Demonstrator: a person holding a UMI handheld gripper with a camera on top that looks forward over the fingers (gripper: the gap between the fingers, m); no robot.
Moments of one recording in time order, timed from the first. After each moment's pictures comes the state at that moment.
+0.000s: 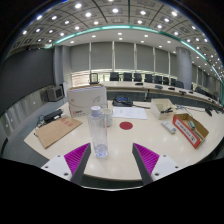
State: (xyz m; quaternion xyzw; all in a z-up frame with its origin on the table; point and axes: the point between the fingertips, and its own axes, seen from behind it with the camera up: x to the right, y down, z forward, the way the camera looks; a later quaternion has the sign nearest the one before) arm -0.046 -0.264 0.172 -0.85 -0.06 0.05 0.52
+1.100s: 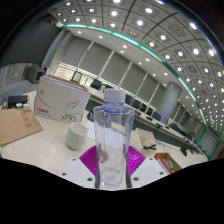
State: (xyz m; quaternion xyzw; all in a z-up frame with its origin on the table) arm -0.034 -0.057 0.178 -0.79 -0.12 -0.20 0.57
